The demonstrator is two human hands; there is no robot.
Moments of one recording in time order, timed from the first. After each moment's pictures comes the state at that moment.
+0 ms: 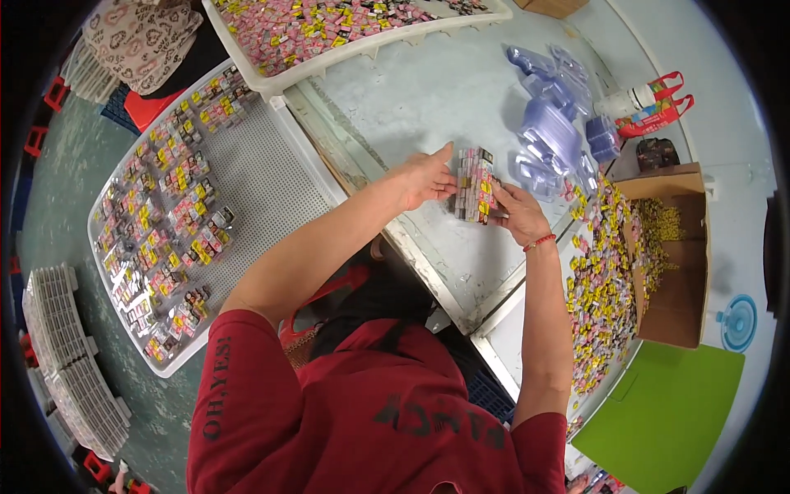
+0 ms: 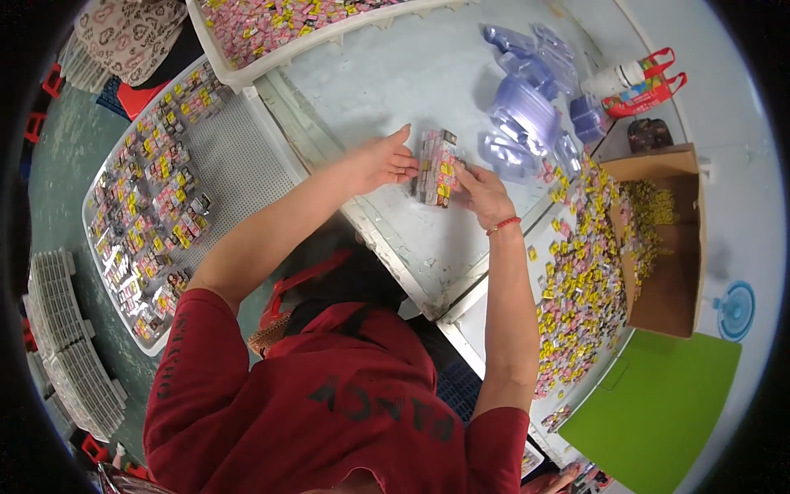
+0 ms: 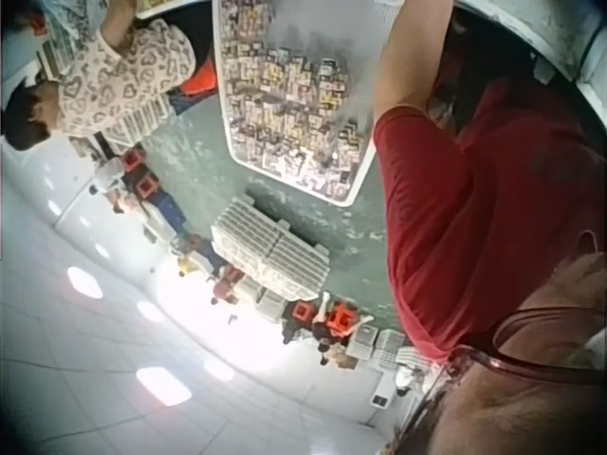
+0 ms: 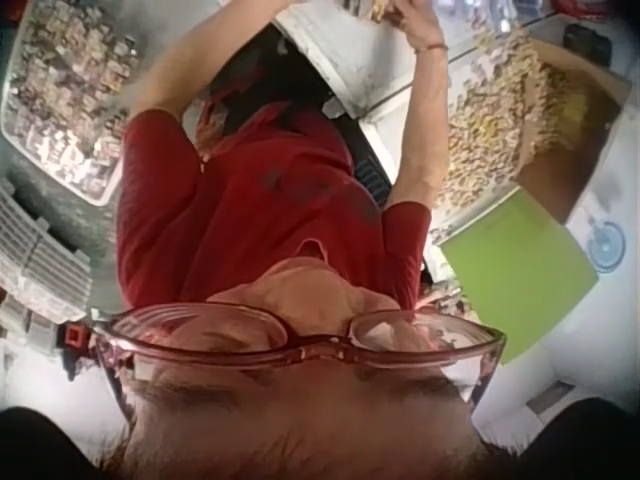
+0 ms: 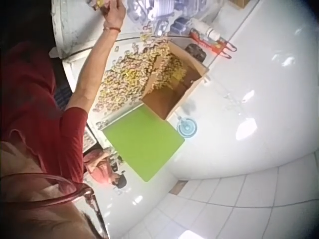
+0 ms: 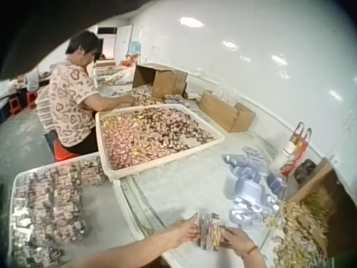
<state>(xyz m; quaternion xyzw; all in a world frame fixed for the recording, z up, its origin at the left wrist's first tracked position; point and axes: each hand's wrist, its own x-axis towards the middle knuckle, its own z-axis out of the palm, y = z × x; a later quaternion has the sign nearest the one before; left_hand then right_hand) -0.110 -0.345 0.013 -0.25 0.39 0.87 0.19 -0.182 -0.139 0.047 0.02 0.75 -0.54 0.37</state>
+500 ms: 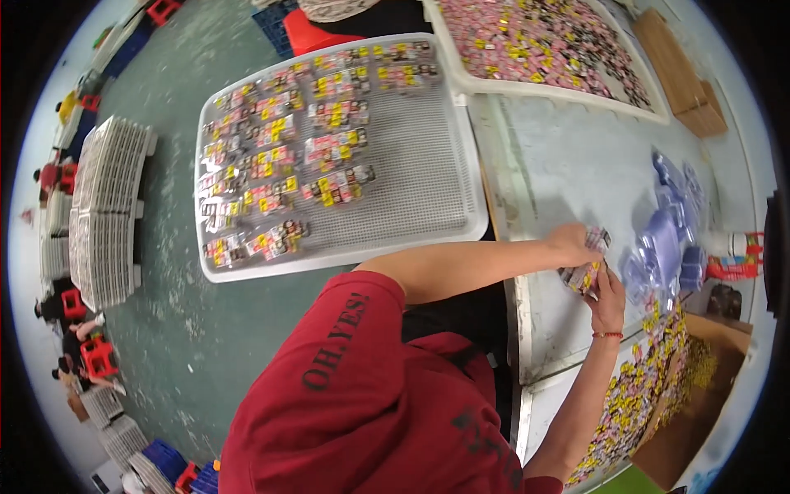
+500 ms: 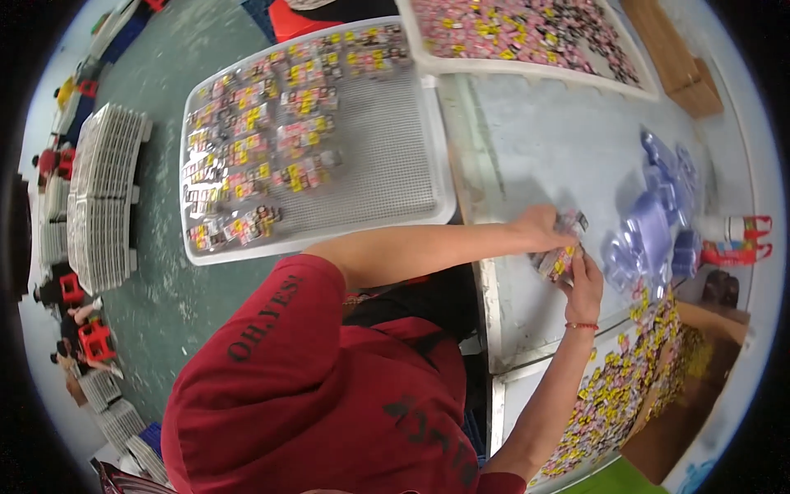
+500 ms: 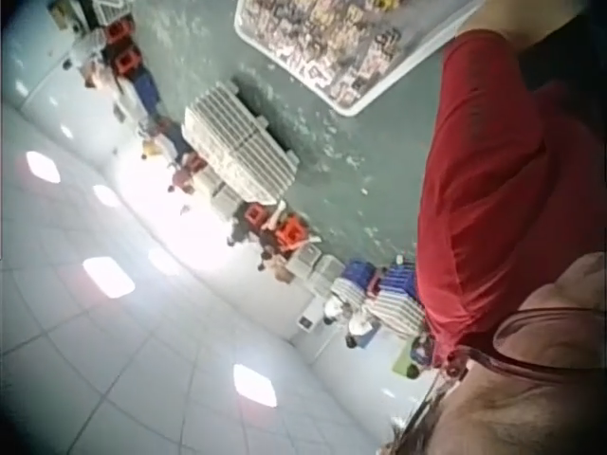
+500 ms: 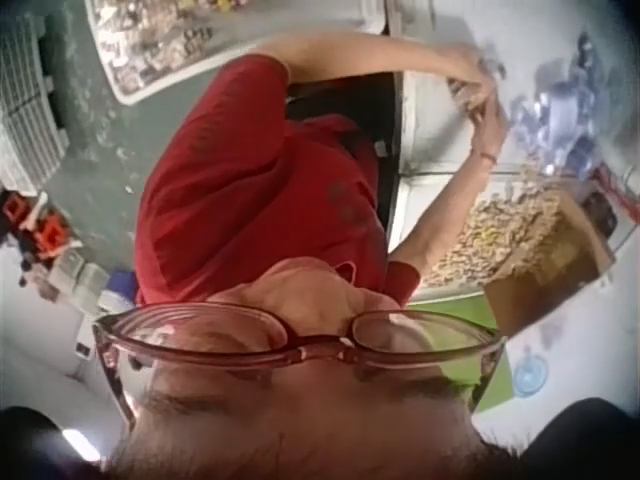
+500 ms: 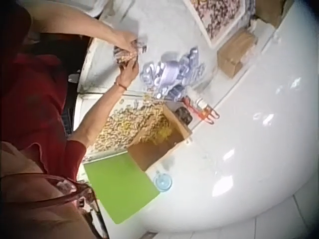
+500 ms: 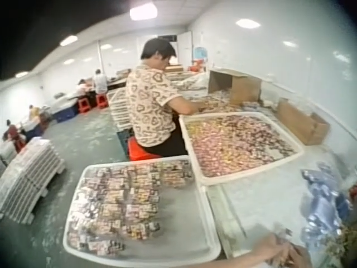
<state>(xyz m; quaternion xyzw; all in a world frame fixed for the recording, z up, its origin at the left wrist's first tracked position) -0.111 -0.313 0.007 -0.21 0.75 0.63 0.01 -0.169 -0.143 0.034 -0.03 0.79 -0.51 0.34</state>
